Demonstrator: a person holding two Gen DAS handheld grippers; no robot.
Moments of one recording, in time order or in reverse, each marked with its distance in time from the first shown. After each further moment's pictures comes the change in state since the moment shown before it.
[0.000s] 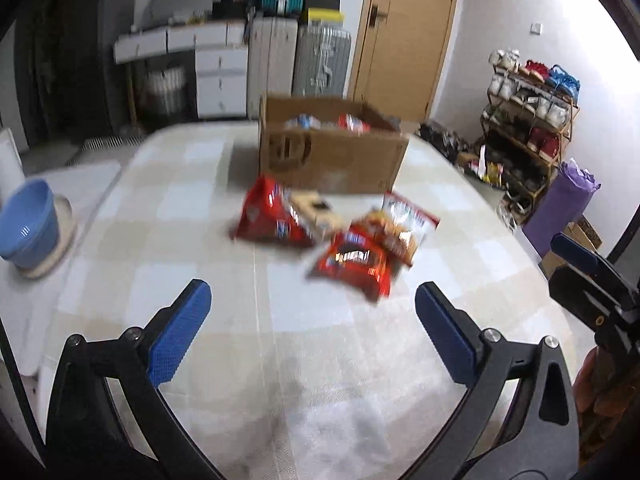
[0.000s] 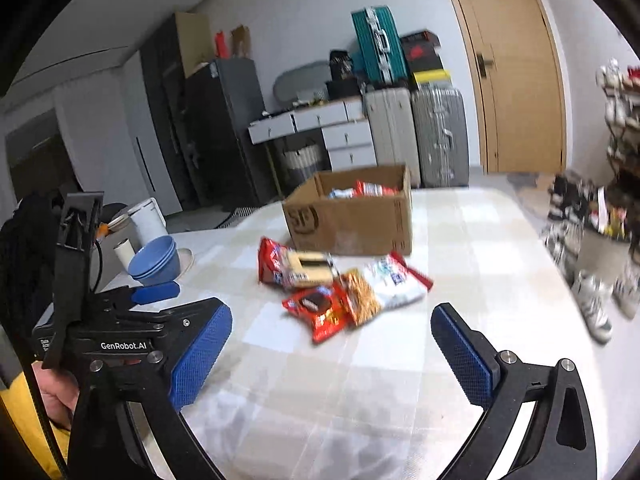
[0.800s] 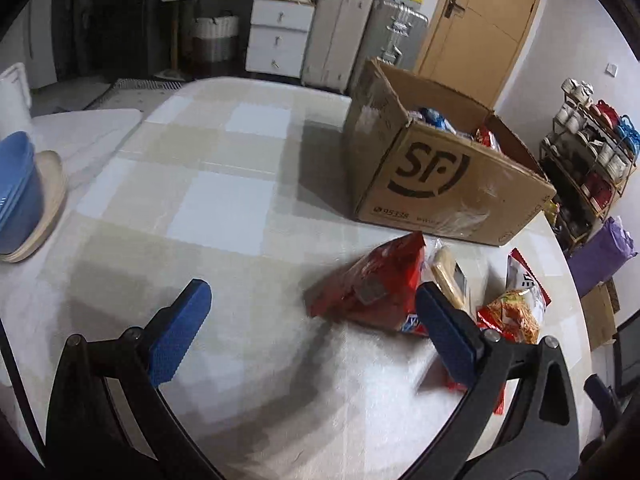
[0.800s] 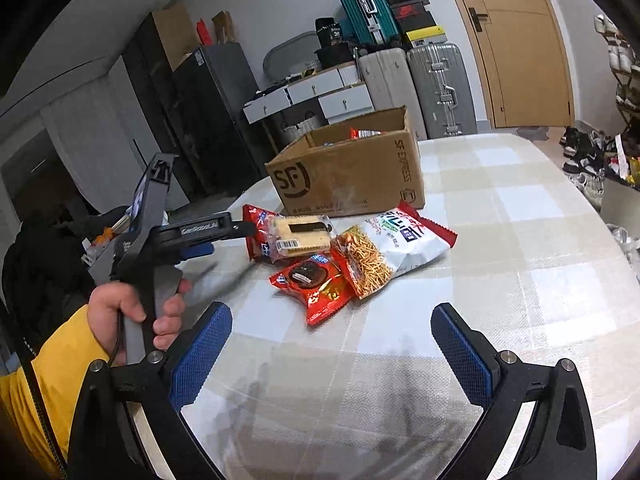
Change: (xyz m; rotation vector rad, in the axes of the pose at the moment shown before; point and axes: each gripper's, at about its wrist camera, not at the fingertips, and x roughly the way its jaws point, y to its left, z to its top) left arm 0.155 0.102 0.075 -0.213 0.103 0.093; right arm 0.068 -0.024 -0.020 0.101 0.099 0.062
